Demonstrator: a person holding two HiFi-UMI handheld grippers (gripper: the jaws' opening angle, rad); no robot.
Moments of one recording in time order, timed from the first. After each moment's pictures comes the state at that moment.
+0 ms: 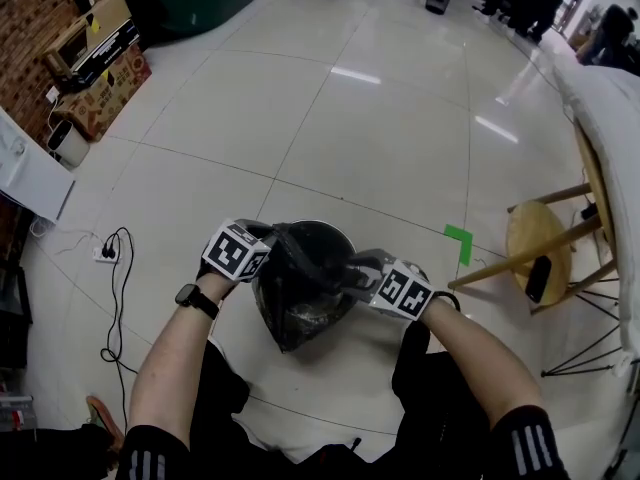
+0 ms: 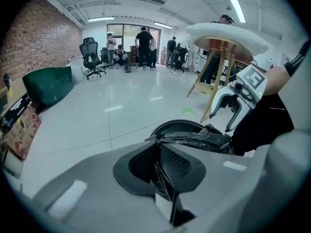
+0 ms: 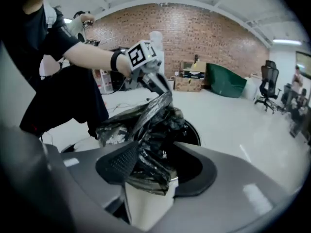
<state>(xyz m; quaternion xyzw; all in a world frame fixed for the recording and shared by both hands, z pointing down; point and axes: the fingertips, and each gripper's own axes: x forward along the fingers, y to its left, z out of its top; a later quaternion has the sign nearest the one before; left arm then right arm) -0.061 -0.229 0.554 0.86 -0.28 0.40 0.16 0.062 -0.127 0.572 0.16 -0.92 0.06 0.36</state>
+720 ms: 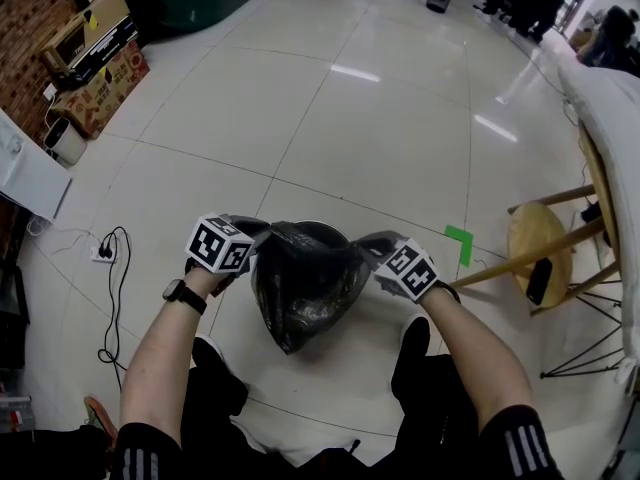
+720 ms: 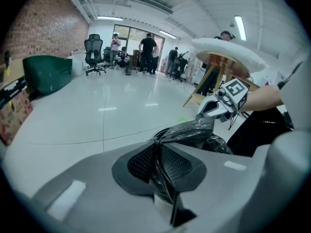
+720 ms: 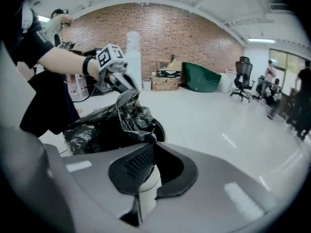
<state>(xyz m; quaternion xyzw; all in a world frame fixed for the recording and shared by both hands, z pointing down) -0.072 -0.241 0.550 0.88 -0.26 0.34 0.20 0.098 -0.197 0.576 0.29 -0.89 0.11 0.34</state>
